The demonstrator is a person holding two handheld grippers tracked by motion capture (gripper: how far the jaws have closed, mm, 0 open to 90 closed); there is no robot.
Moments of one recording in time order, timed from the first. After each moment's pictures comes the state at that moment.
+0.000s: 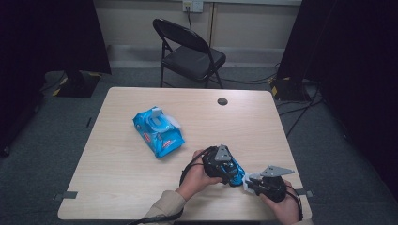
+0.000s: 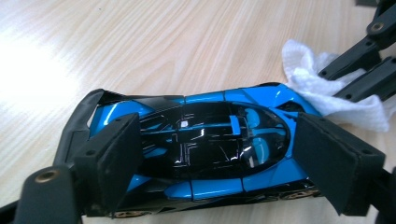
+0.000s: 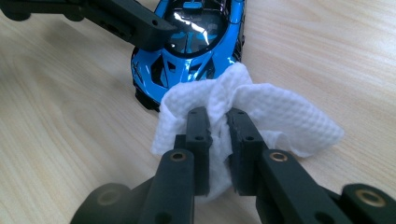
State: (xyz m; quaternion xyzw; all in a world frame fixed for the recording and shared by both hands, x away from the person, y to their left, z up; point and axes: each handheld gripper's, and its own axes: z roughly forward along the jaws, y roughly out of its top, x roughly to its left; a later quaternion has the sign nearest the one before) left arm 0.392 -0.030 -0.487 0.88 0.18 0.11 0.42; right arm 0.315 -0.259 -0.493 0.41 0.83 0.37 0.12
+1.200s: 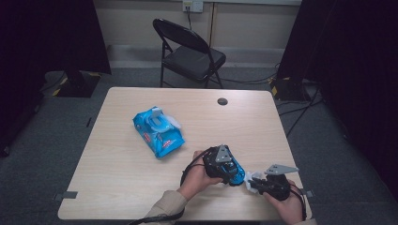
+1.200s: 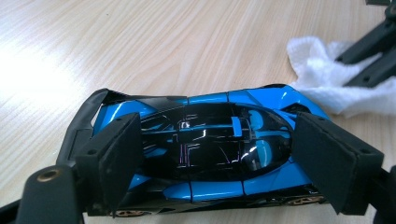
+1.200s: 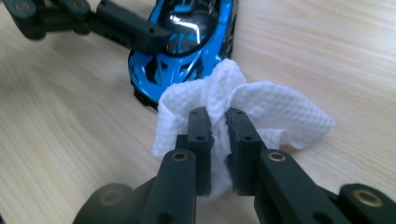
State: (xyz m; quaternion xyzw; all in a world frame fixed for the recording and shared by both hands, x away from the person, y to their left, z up) left arm 0.392 -0.031 -0.490 0.88 0.18 0.12 0.43; right arm 0.317 -0.270 -0.488 0.43 0.82 0.38 0.10
